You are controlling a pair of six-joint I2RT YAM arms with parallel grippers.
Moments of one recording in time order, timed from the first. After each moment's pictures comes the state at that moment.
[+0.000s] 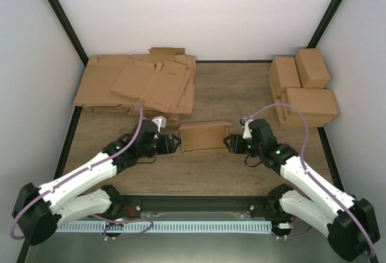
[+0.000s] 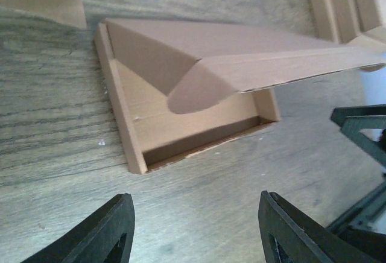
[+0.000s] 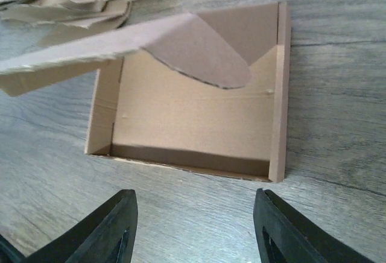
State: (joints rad) left arm -0.78 1.03 0.64 -0.34 0.09 -0.79; right arm 0.51 0.91 0.52 -0.37 -0.21 0.54
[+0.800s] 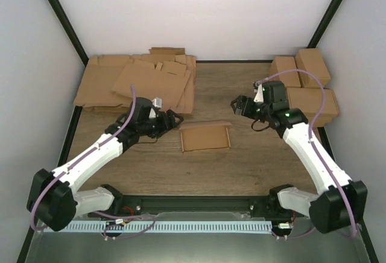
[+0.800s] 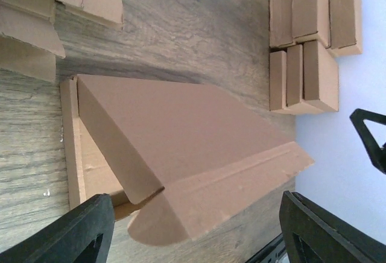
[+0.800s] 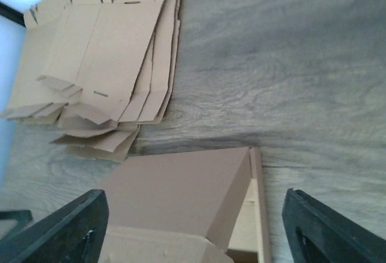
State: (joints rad) left arm -0.54 1.17 0.82 -0.29 0.34 -0.93; right arm 0.30 1.12 1.03 -0.59 -0.23 0.49
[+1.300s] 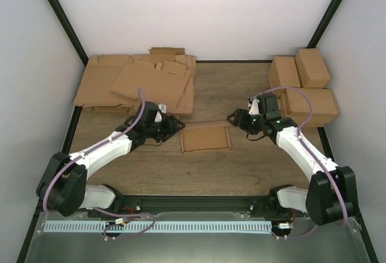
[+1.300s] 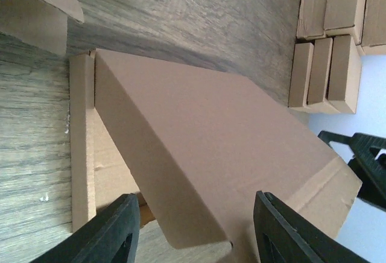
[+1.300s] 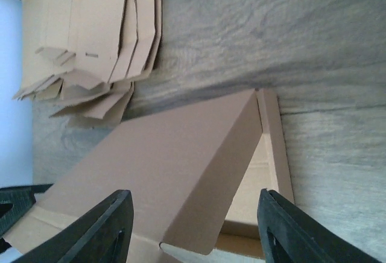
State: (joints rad) left arm -0.54 1.32 0.74 -0.12 0.39 -1.02; right arm 0.24 1.22 0.81 -0.41 -0.42 0.62
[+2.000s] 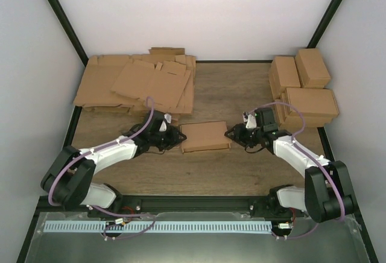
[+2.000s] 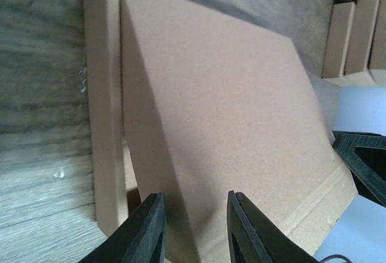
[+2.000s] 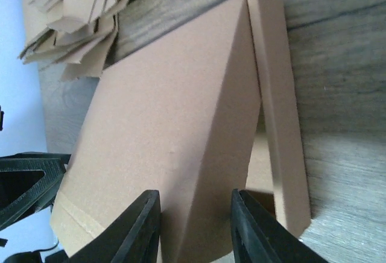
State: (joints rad) left arm -0.60 1.39 0.65 -0.02 0.40 -1.02; right arm 0.24 1.25 0.60 -0.24 -0.59 0.66
